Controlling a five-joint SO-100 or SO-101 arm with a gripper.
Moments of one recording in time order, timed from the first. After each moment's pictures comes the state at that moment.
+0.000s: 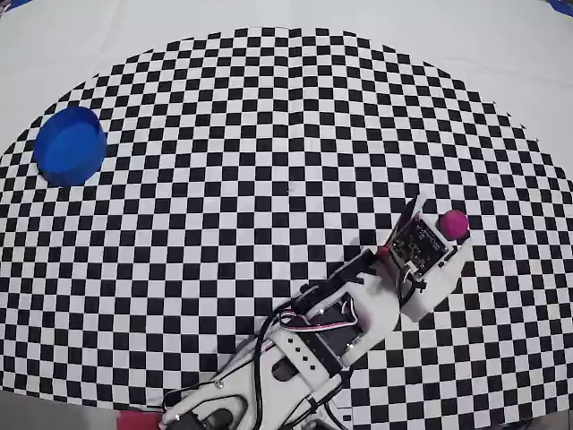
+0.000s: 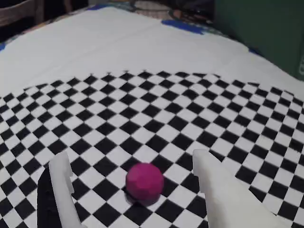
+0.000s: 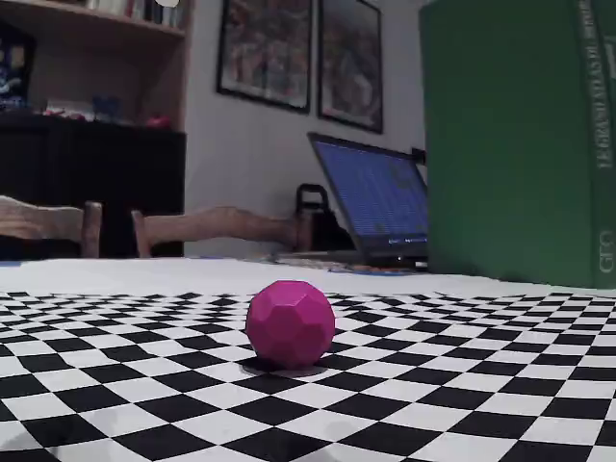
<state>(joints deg) 53.6 173.1 177.9 6.6 -93.3</state>
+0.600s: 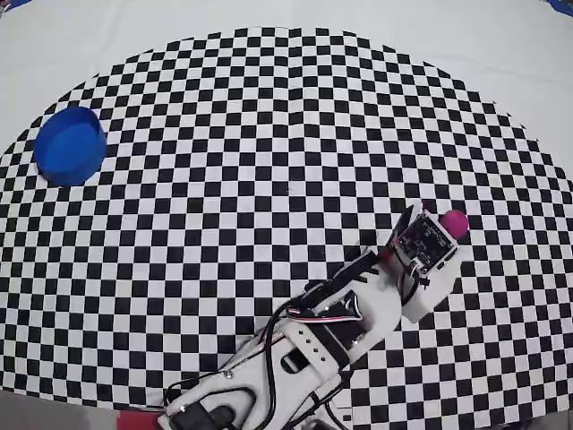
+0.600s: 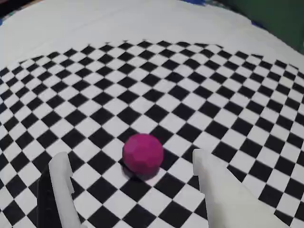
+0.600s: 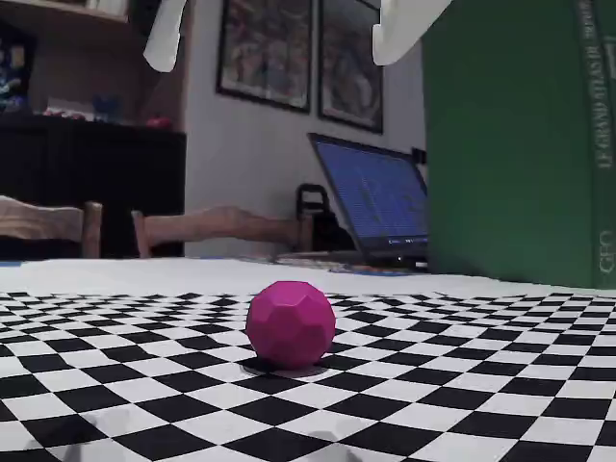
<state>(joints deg) 53.6 161.3 177.4 2.0 -93.3</state>
